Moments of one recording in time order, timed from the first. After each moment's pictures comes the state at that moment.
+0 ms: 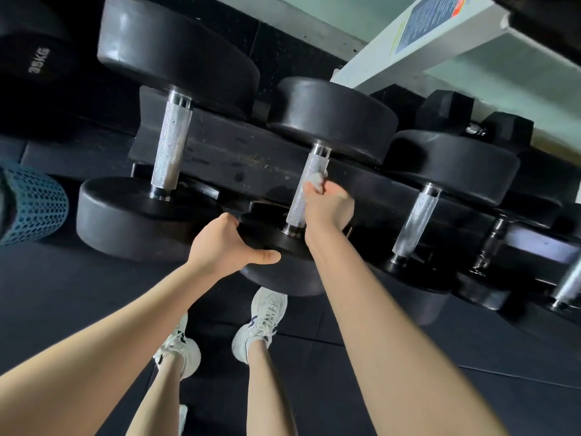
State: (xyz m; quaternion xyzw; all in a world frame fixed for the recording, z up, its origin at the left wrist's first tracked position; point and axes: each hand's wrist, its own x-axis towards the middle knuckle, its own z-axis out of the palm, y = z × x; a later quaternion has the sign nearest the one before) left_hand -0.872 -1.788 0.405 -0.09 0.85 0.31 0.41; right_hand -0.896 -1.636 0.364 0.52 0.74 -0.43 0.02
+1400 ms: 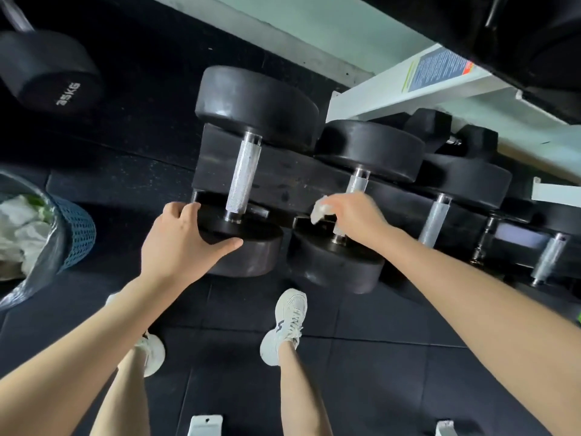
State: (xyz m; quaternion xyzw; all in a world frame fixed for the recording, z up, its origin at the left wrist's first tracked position) left_hand -0.916 -1.953 0.430 -0.02 0.93 0.22 0.29; right_hand -0.916 -1.668 0.429 0.04 0.93 -0.16 0.34
